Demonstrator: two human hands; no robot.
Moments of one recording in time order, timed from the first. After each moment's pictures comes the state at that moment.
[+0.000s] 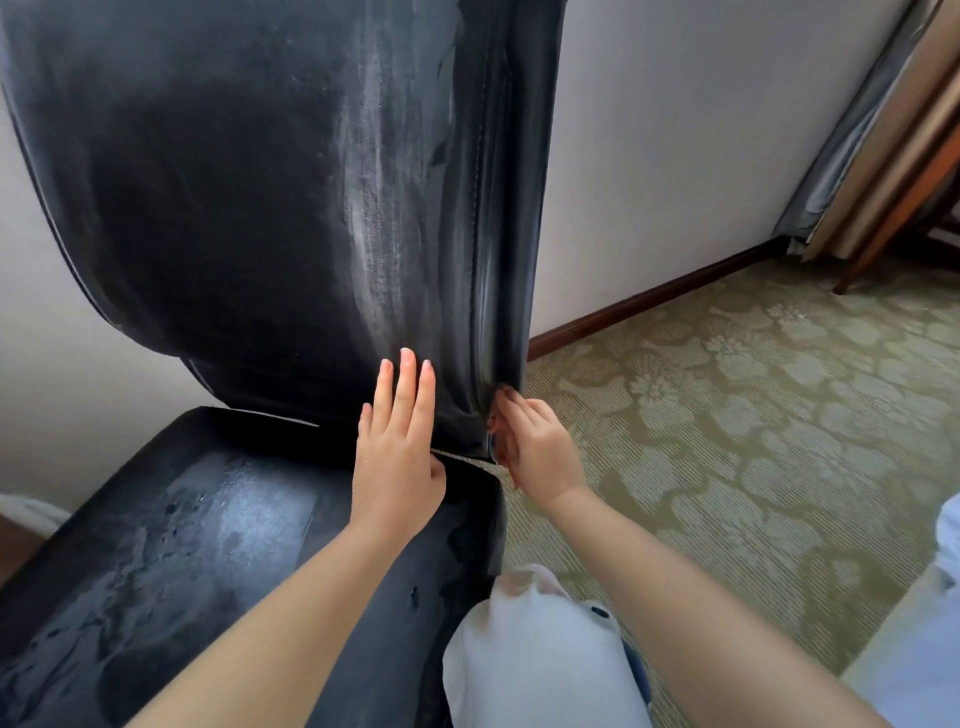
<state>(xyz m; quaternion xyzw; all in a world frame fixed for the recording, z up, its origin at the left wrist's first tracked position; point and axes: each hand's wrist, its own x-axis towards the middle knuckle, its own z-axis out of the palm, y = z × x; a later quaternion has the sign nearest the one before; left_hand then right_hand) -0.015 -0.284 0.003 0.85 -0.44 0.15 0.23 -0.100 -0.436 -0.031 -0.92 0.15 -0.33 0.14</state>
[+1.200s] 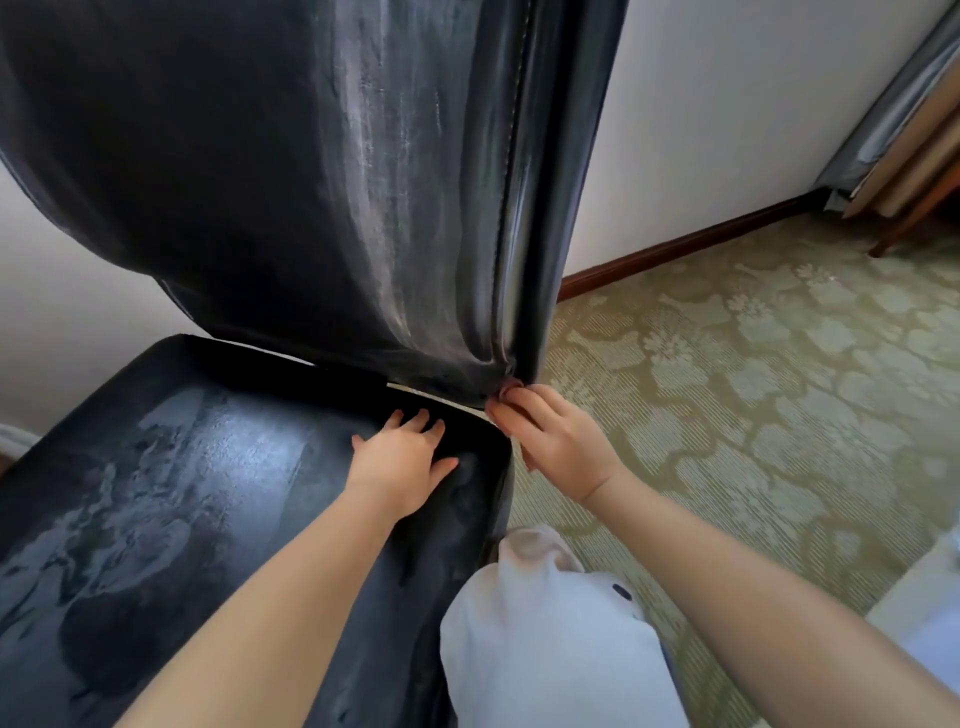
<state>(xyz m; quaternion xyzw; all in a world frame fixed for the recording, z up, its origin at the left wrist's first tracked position) 0.005 -0.287 -0.056 0.89 -0.41 -0.18 -0.05 -0.112 -0.446 -0.054 -0.95 -0.06 -0.30 -0.01</state>
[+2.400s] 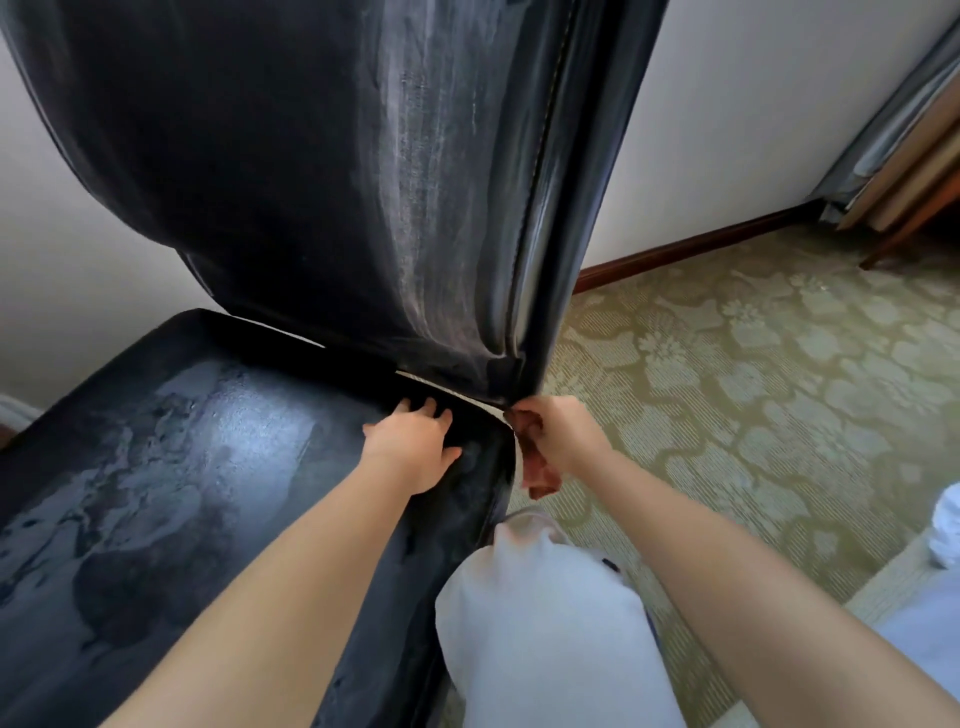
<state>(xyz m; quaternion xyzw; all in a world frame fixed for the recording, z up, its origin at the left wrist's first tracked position) 0.003 -0.291 -0.054 0.88 -0.42 -0.21 -0.07 -0.109 -0.455 -0.070 -0.95 0.22 -0.02 0.22</state>
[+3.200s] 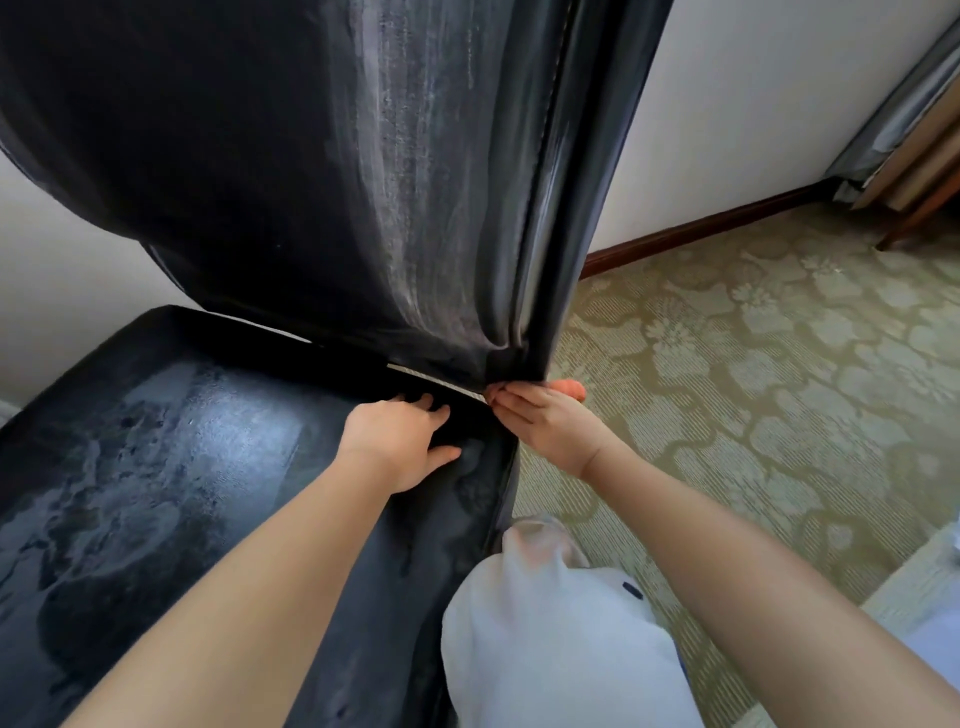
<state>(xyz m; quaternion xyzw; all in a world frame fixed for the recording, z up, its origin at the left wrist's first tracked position) 0.017 -0.289 -0.038 0.87 -0.46 -0.16 -0.11 -0.087 -0.478 -0.101 -0.96 -0.16 -0.17 -0.13</state>
